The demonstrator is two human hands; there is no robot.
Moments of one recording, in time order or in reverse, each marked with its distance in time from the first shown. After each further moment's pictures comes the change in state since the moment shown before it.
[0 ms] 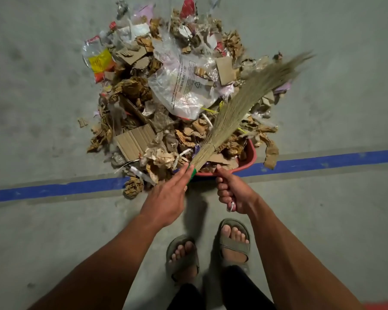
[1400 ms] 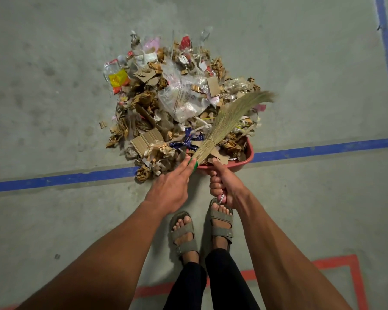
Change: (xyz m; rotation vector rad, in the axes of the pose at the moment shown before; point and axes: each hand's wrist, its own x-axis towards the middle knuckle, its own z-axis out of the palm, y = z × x) left_hand -0.119 0.086 -0.114 0.075 0.026 0.026; right_hand -0.193 0.010 0.088 0.130 0.069 -0.055
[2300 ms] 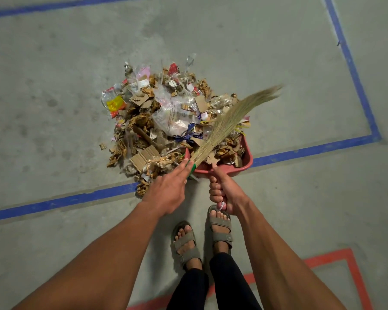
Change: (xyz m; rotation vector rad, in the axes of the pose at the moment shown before) left_hand -0.015 0.019 -0.059 0.054 0.011 0.104; right_hand -0.063 -0.005 0.006 0.028 -0.059 -0.147
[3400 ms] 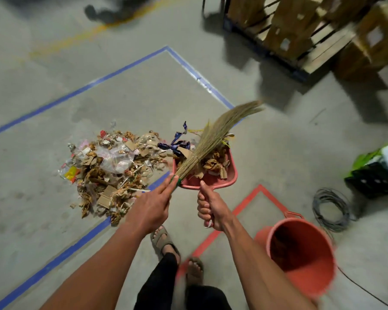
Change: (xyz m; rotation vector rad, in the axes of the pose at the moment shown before) left_hand -0.306 0.287 -0.155 0.319 0.047 0.468; right_hand -0.473 0.108 -0.056 0.278 0.094 -0.426
